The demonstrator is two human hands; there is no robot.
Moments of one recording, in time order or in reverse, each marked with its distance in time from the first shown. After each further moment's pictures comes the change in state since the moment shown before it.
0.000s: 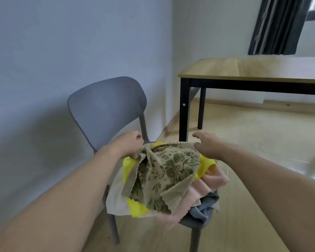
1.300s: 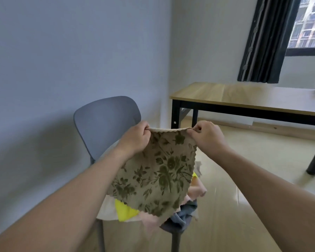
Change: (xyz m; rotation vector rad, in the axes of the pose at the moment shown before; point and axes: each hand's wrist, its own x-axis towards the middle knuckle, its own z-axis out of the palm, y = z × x) left_hand -0.060 0.089 -0.037 -0.214 0.311 0.234; right_hand -0.083 -0.026 -0.081 0.244 0.575 -0.115
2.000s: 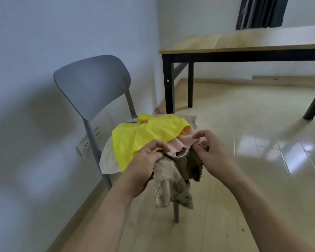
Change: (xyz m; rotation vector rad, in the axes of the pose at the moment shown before) left_hand -0.176 0.025 0.074 -1.014 -0.364 -0.407; right_hand -0.176 0.058 0.026 0.484 -0.206 0.270
